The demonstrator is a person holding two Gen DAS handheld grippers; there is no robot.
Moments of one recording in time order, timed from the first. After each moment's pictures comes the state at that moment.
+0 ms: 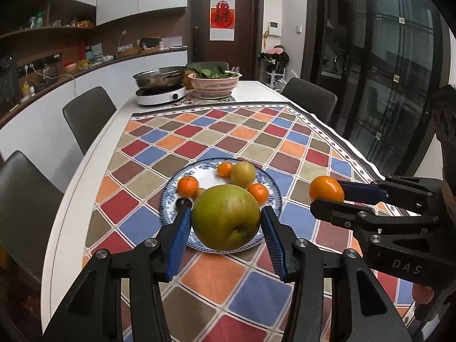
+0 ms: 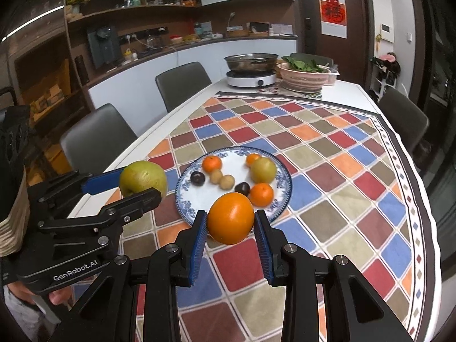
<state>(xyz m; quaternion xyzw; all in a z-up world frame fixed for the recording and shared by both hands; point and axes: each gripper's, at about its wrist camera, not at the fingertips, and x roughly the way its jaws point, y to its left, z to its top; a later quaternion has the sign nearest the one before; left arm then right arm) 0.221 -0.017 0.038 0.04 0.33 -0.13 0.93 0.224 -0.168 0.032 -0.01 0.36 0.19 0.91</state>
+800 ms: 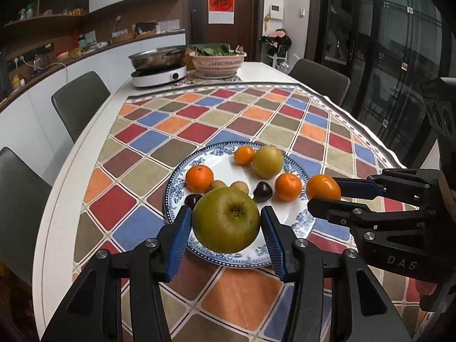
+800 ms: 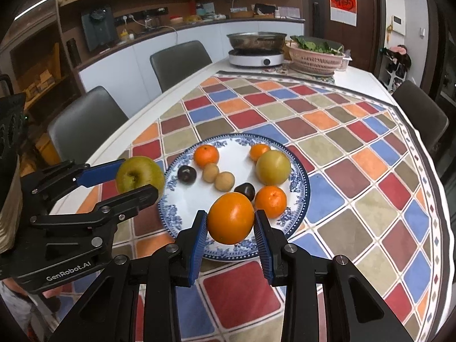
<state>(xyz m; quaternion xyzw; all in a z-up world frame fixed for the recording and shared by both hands) 0.285 0.001 -0.013 0.05 0.37 -0.14 0.92 0.290 -0.142 -0.015 -0.02 0.40 0.20 0.89</state>
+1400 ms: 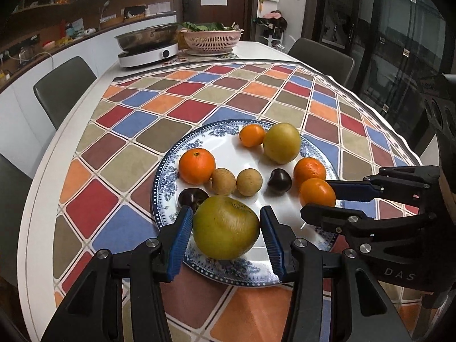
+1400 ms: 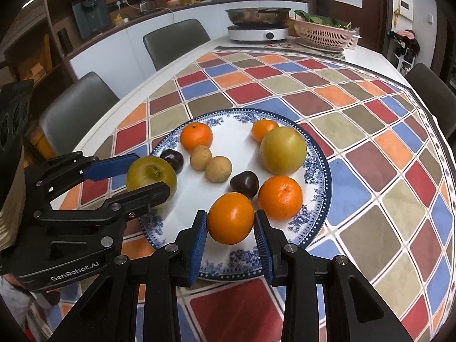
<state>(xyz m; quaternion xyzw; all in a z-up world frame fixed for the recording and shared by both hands) 0.329 0.002 -0.054 0.06 0.41 -0.15 0.90 0.330 -0.129 -0.060 -0.02 0.45 0.21 0.87</state>
